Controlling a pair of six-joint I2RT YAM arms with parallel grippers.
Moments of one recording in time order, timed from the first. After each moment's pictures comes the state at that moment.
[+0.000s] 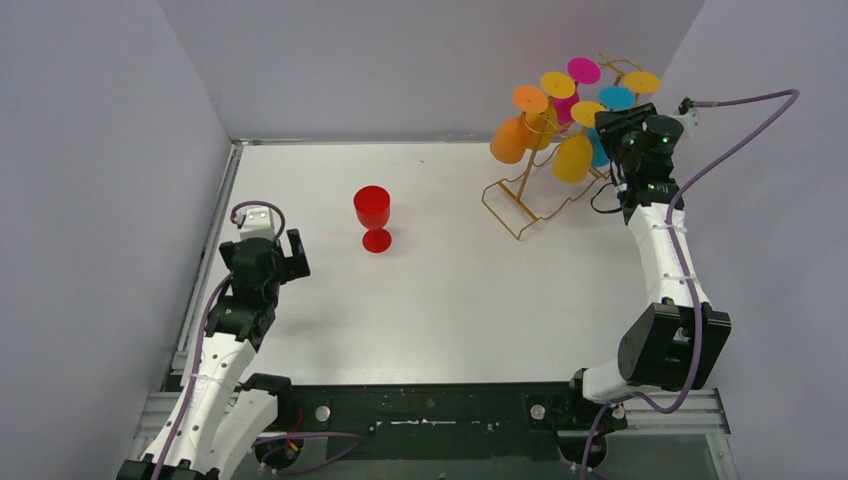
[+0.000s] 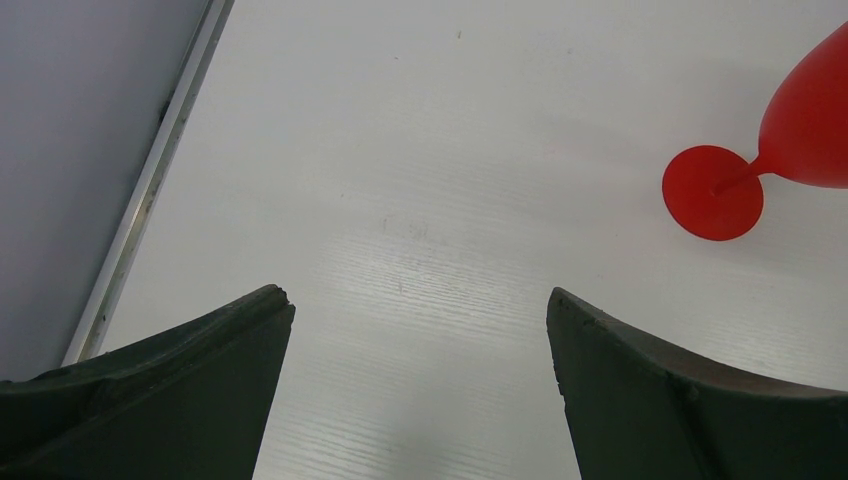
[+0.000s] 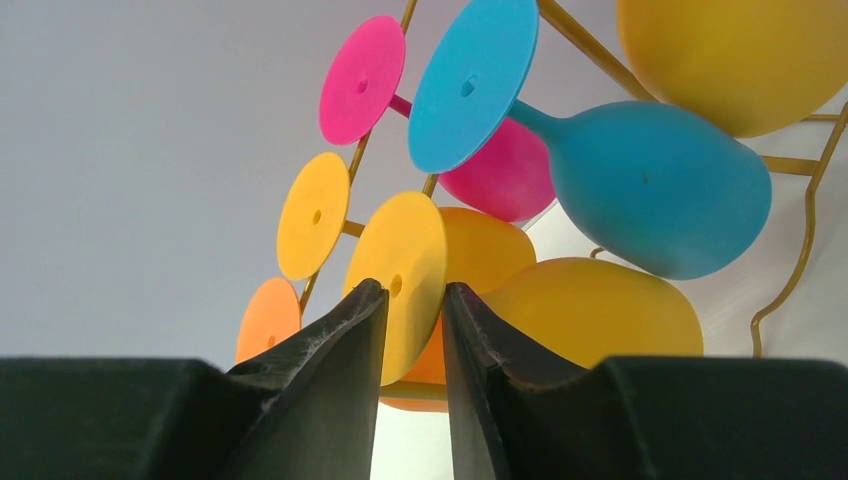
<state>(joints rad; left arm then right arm) -0.16 0.76 0.62 -0.34 -0.36 -0.20 -0.16 1.48 1.36 -0.03 -0.05 0.93</state>
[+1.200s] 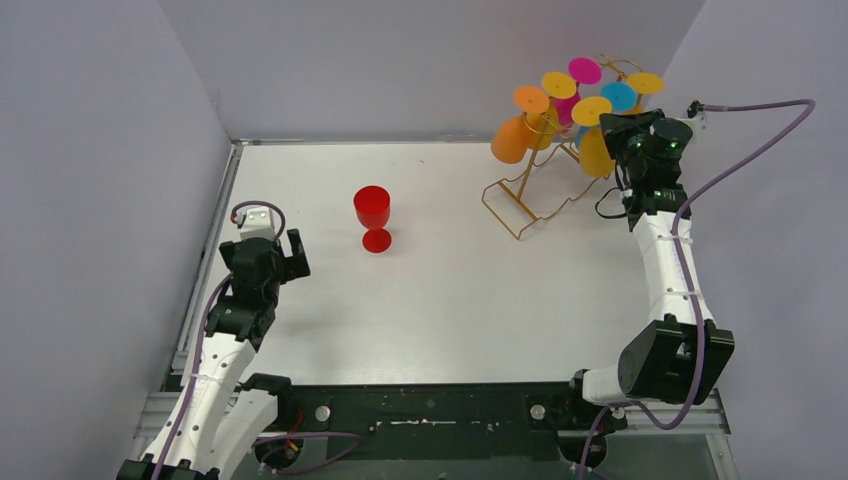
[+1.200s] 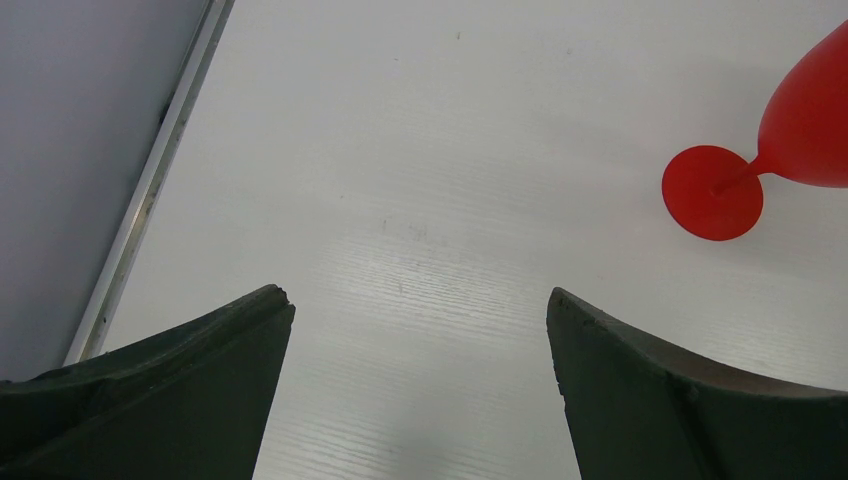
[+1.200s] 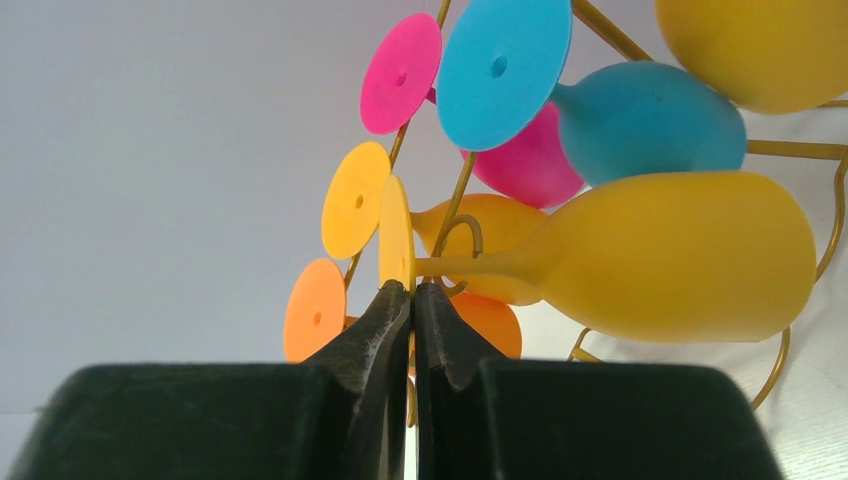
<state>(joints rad) -0.16 0.76 0.62 -0.33 -0.36 -0.19 -0.16 1.41 1.34 -0.06 -0.08 0.98</state>
